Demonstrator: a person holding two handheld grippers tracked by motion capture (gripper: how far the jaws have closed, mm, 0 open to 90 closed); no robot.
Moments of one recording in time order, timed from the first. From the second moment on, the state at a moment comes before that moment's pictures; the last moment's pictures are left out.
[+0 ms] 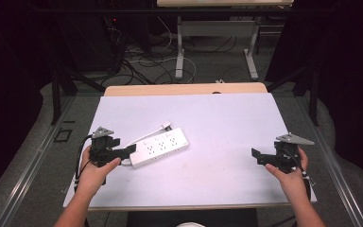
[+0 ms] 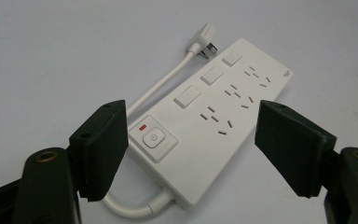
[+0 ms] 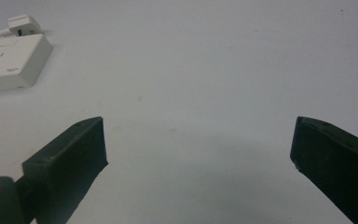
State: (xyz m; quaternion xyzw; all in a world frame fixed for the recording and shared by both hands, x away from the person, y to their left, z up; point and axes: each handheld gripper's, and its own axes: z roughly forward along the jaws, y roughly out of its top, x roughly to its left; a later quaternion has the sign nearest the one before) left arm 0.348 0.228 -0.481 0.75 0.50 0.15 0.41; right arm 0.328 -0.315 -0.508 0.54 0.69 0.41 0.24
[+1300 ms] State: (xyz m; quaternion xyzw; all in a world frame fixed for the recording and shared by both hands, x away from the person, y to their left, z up) left arm 0.385 0.228 -0.465 0.77 0.50 0.16 0.36; right arm 0.330 -0.312 -0.513 0.54 0.70 0.41 0.22
